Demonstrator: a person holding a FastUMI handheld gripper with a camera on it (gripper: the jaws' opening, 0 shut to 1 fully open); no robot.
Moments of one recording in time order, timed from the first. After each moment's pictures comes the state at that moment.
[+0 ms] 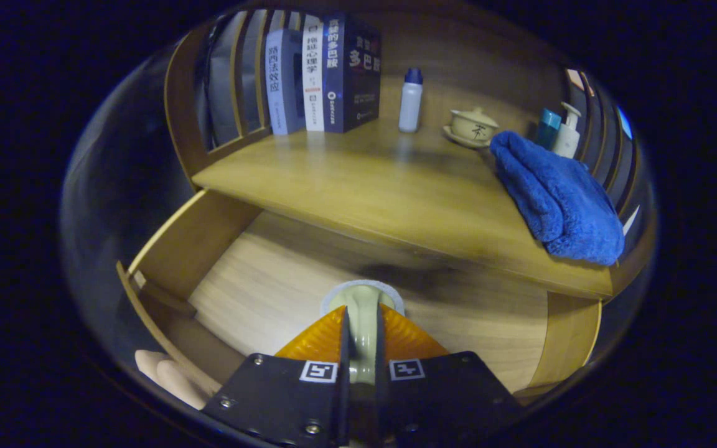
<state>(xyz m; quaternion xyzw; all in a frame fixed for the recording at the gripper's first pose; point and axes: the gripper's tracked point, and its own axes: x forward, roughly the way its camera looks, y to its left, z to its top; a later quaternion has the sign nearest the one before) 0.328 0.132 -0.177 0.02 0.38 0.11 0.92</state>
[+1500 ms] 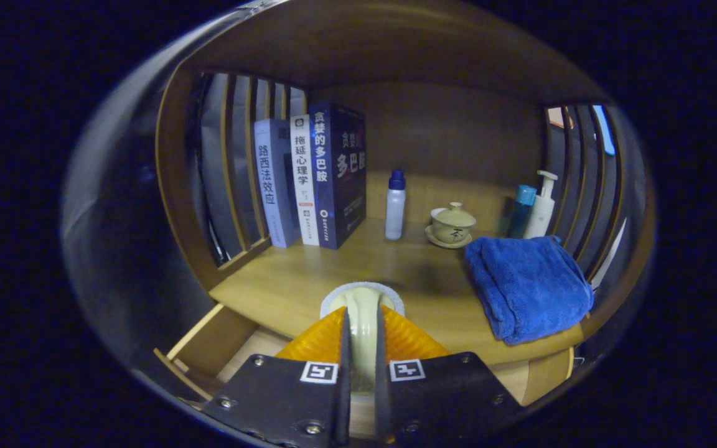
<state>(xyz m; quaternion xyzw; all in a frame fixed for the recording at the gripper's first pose) 0.397 0.125 -0.078 0.06 0.23 0.05 0.97</state>
